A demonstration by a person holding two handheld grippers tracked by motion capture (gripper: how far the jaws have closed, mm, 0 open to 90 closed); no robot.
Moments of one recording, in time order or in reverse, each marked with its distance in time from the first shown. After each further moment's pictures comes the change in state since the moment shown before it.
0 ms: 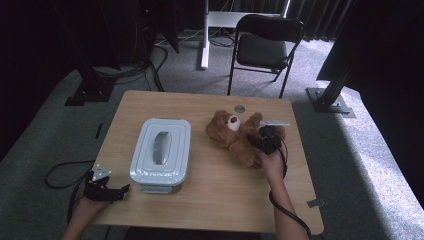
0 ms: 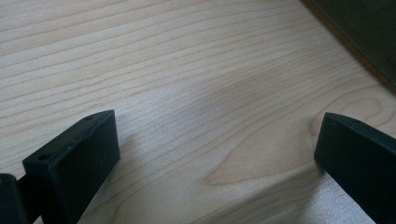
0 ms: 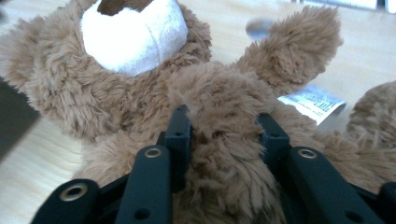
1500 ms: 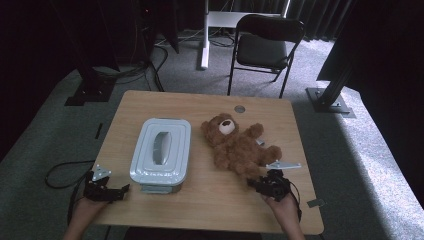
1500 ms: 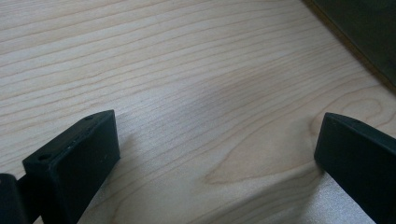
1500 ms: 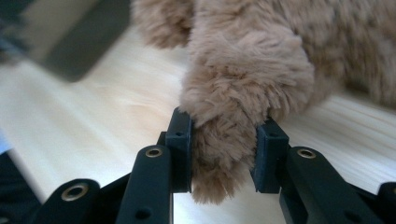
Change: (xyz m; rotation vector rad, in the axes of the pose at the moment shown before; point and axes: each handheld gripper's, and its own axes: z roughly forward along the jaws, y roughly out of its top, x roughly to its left) left arm 0.000 0.000 0.000 0.001 0.004 -0.003; right arm 0.033 -0.101 -0.080 0.101 0.287 -0.024
